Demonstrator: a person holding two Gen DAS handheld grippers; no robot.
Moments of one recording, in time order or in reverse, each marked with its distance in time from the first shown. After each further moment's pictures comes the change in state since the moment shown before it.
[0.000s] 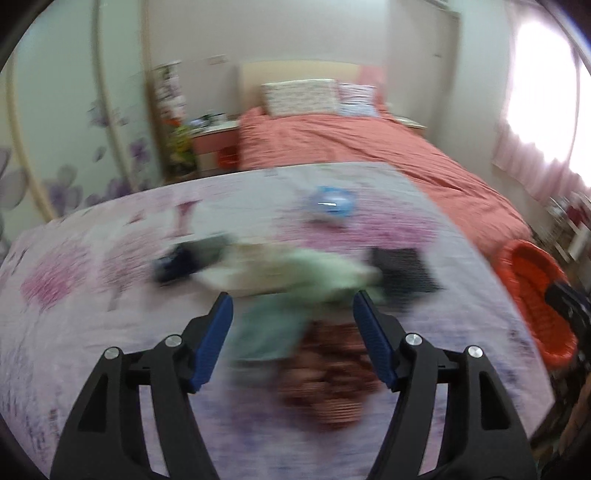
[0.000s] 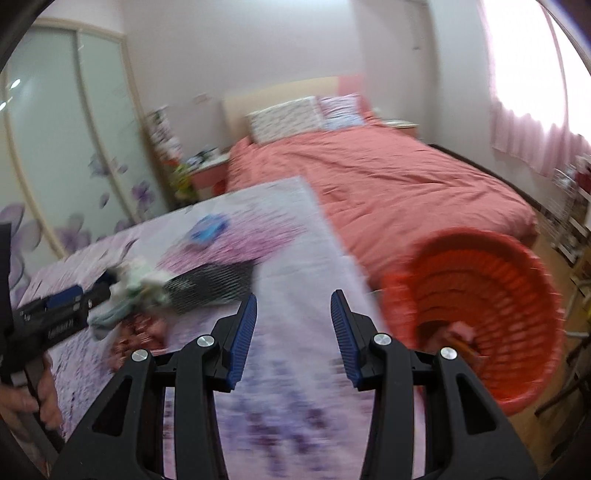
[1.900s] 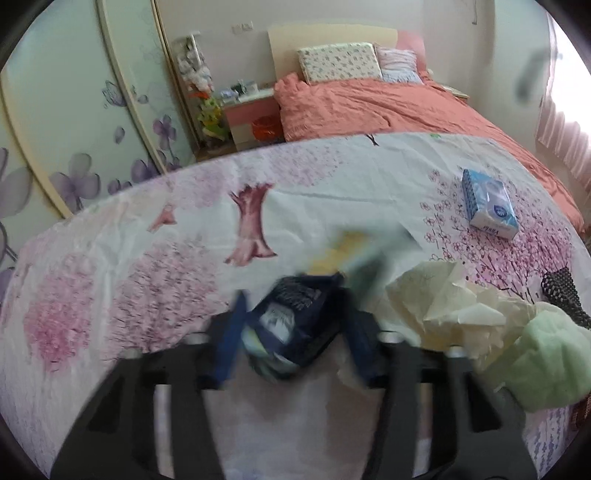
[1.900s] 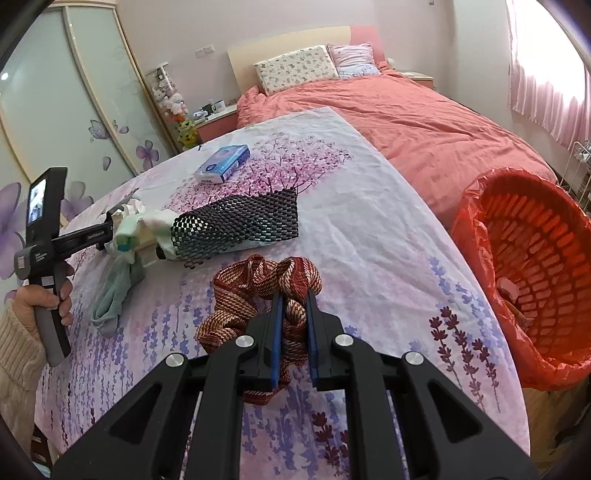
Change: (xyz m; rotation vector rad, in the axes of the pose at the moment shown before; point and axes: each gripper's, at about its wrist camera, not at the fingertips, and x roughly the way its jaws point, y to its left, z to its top) left arm 0.143 0.091 0.044 0.029 0.143 0.110; right arm 0.056 0.017 -0.028 0.044 0.182 0.019
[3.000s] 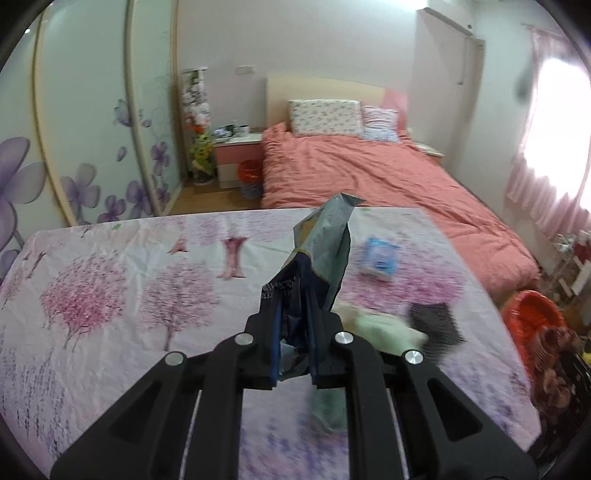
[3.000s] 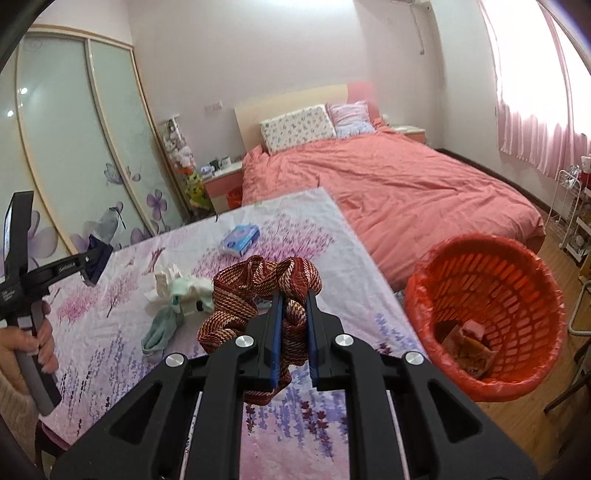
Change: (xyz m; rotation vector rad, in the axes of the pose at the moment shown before) left arm -0.177 -0.023 -0.015 -0.094 -0.200 -0.129; right arm -0.106 -0.008 0.014 -0.006 -0.244 -0.004
